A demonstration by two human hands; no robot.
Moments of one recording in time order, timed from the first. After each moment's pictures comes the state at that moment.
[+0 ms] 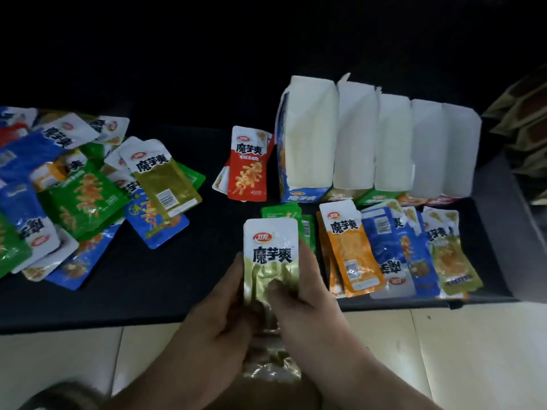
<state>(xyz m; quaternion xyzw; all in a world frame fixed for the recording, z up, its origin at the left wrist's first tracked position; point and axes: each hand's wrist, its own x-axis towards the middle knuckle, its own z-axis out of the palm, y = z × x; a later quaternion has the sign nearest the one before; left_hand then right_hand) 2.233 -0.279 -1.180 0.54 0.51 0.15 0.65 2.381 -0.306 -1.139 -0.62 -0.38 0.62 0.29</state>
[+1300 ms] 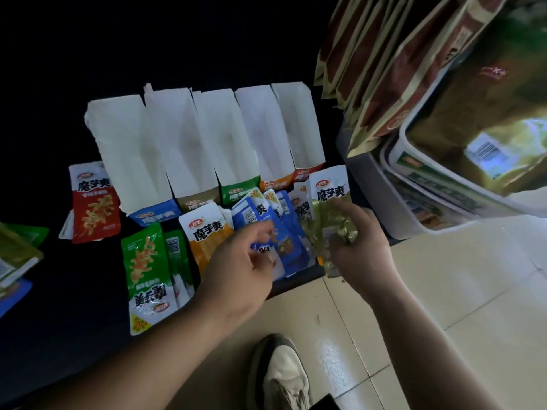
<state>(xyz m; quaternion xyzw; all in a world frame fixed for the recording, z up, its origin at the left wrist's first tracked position) 2.457 -0.284 -1.207 0.70 0.43 0.16 0.55 2.645 -0.380 -1.204 -0.84 -0.32 0.20 0.38</state>
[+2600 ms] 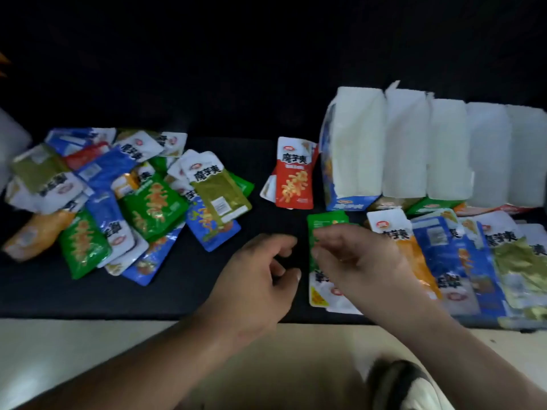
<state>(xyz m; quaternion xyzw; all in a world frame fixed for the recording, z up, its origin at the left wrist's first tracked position) 2.223 -0.229 -1.222 0.69 0.52 0.23 0.45 2.410 -0.258 -1.193 -0.71 -0.51 0.37 0.31</state>
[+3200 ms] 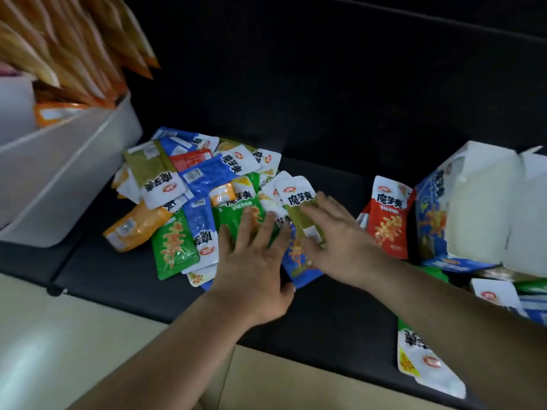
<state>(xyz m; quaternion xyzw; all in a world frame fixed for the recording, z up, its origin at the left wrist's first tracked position) 2.109 -0.158 -1.243 0.77 0.61 -0.08 0.17 2.289 -0.119 -1.230 -0.61 -0.72 0.32 0.05</state>
